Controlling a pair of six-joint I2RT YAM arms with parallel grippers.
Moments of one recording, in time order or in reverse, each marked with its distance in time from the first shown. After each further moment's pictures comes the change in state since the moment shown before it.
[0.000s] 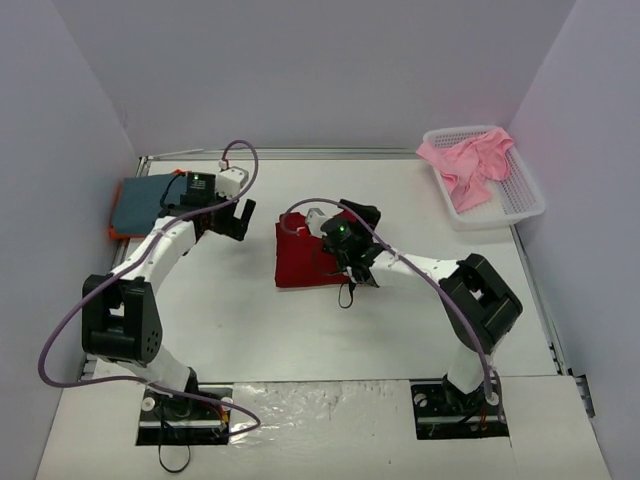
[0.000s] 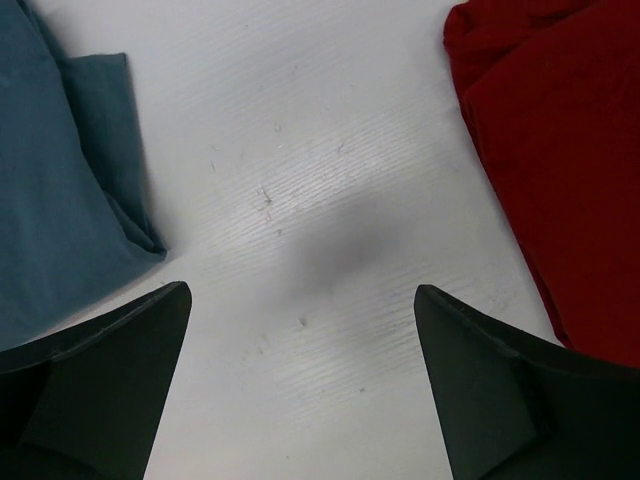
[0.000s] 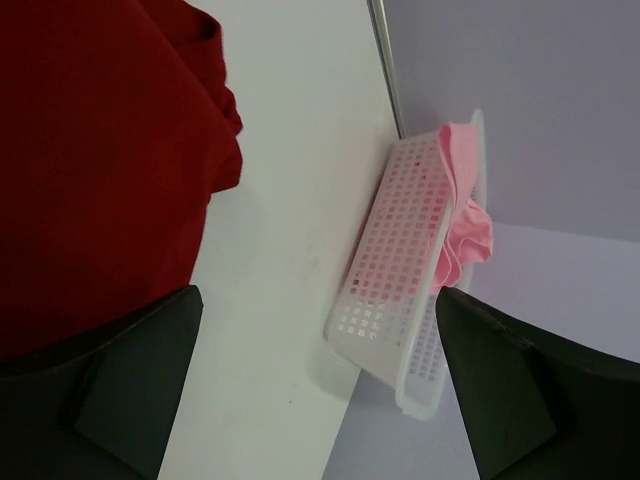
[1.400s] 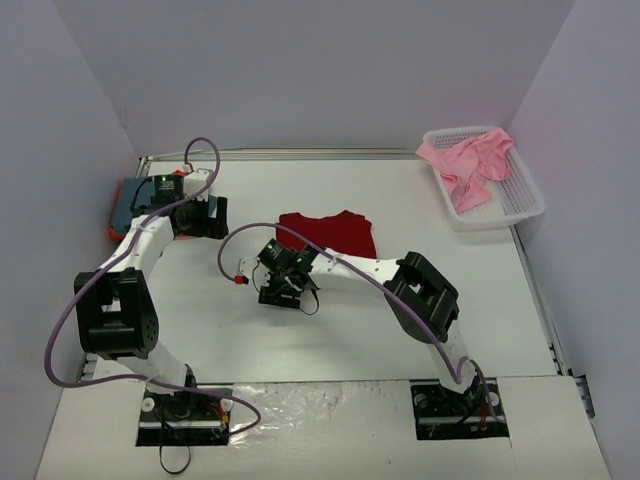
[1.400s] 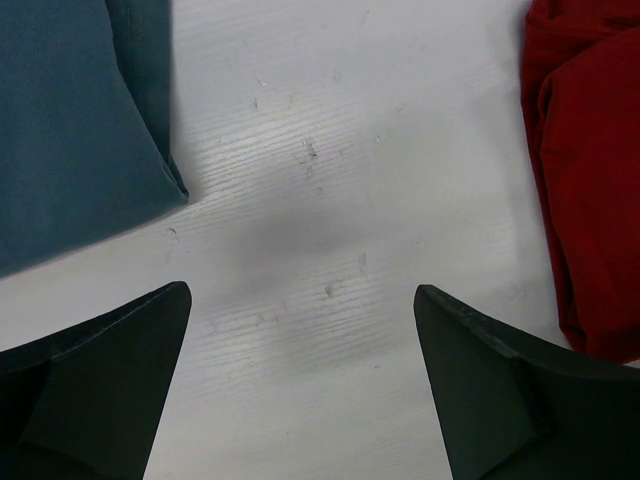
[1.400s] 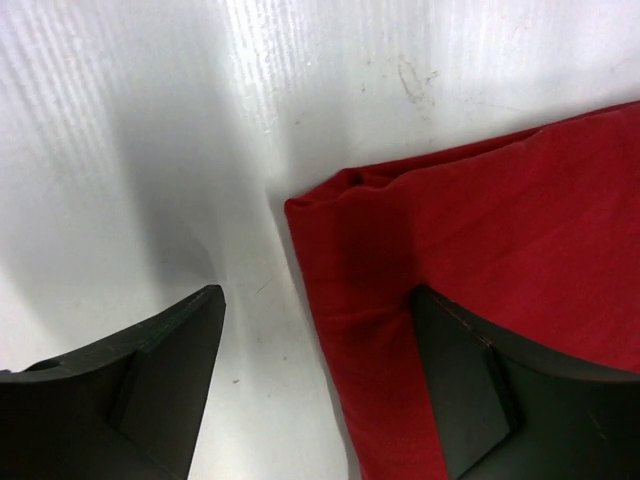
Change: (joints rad) left arm 0.213 0.029 -0.006 -0.043 0.177 -0.103; right arm 0.272 0.297 0.474 -0.634 -0.687 0.311
